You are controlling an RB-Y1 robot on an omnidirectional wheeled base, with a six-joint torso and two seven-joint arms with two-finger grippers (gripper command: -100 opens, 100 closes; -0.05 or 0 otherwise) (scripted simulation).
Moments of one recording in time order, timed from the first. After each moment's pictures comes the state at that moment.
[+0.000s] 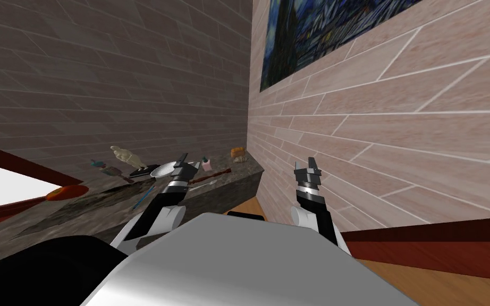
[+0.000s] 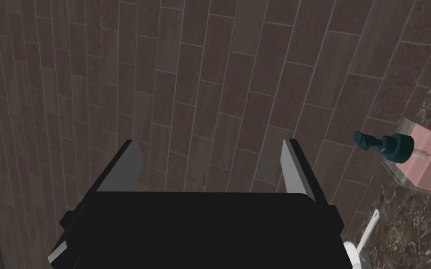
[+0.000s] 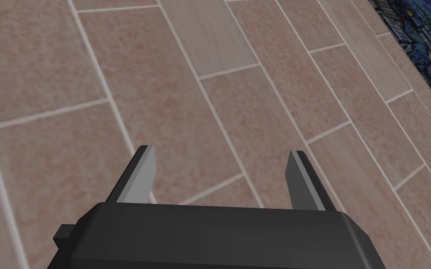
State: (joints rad) left arm 0.66 0.17 0.26 -2.44 0.12 -0.05 0.37; right arm 0.46 0.01 -0.06 -2.27 0.01 -0.36 -0.09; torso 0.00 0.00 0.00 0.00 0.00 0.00
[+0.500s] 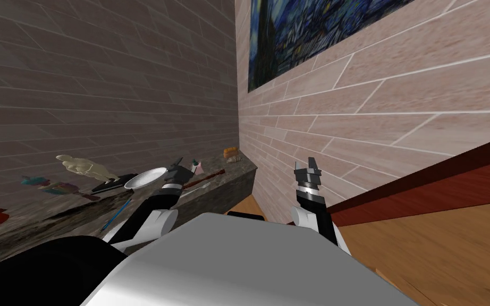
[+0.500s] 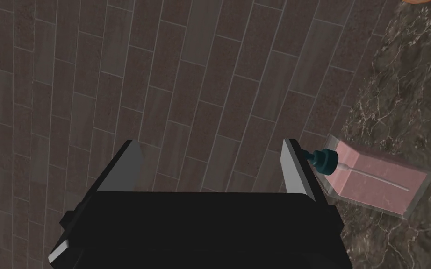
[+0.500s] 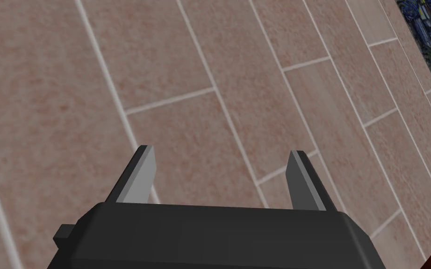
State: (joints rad) left arm 0.71 0.17 0.34 -2.46 0.21 0.09 0.46; right arm 0.46 0.01 -0.06 -2.27 0.01 -0.36 -0.09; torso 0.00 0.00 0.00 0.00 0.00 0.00
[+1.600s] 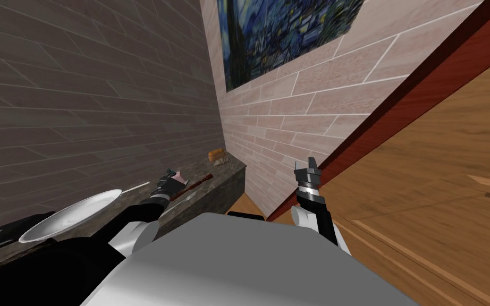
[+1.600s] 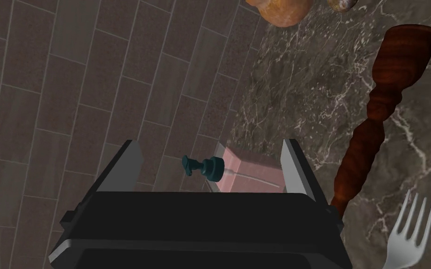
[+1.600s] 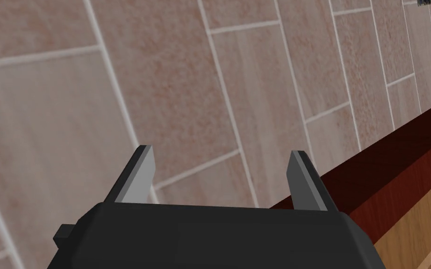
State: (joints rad) left arm 0.84 0.17 0.47 -2.47 0.40 0.38 0.61; right arm 0.46 0.01 -0.06 -2.27 0.01 -0.36 -0.09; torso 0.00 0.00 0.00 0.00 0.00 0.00
